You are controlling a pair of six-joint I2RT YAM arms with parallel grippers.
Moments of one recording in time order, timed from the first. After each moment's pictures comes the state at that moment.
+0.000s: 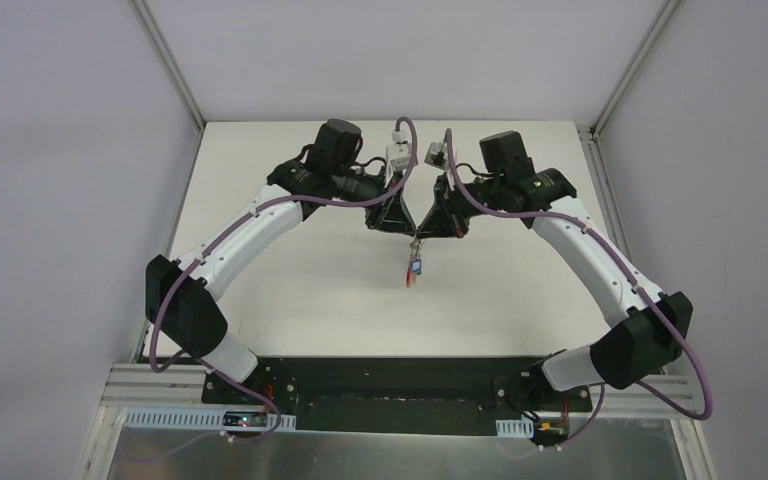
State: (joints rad) left arm -0.60 1.56 1.48 -0.53 0.97 0.10; right arm 0.48 1.43 1.41 -0.80 -0.92 -0.26
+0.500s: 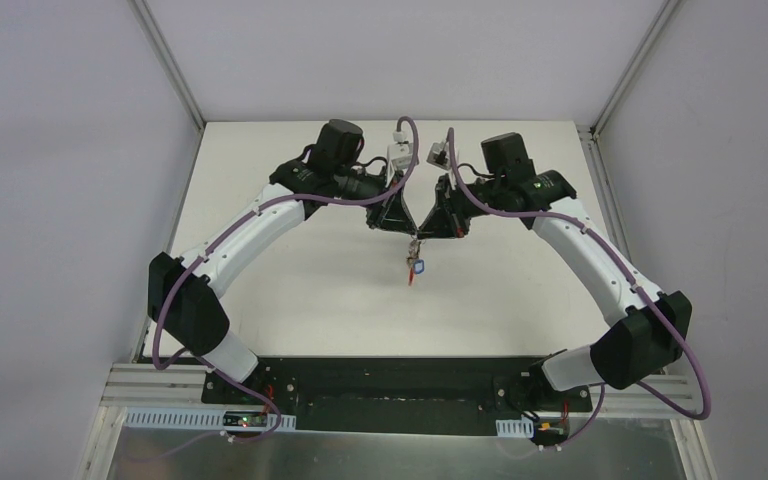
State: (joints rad) left arm -0.60 1.57 1.47 -0.51 0.97 0.08; right arm 0.47 1.43 1.38 -0.77 -0.94 -0.21
